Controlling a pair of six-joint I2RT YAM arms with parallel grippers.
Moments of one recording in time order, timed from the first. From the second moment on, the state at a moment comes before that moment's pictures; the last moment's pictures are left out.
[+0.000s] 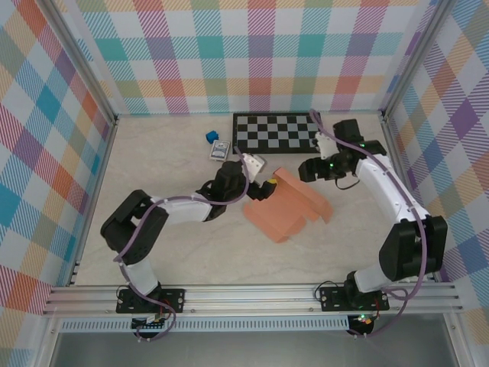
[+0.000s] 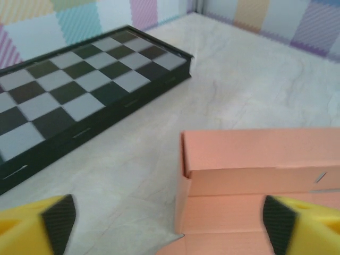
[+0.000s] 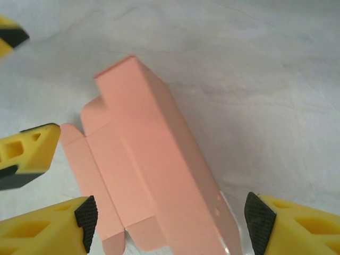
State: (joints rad) left arm -0.70 1.73 0.91 0.49 0.07 0.00; right arm 0.20 1.51 1.34 -0.95 -0.33 -0.05
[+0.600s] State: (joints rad) left arm -0.55 1.45 0.72 0.31 -0.09 -0.11; right arm 0.32 1.86 1.57 -1.02 -0.21 -0.14
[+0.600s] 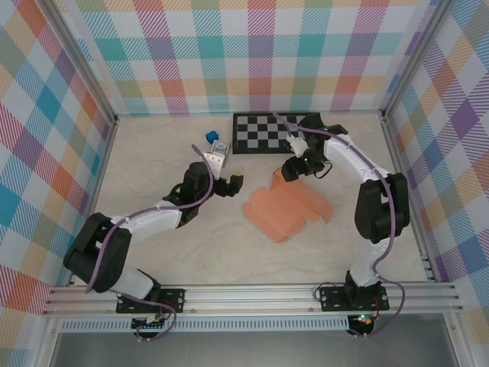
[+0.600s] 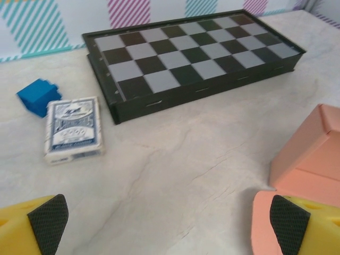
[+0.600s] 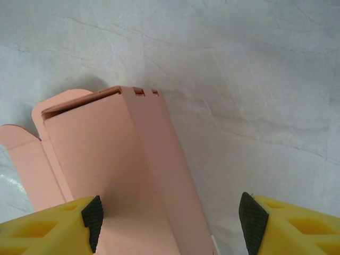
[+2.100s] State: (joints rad) left arm -0.50 1.41 0.71 0.10 -0.23 -0.16; right arm 0.42 1.97 1.66 -1.14 -0.25 -0.32
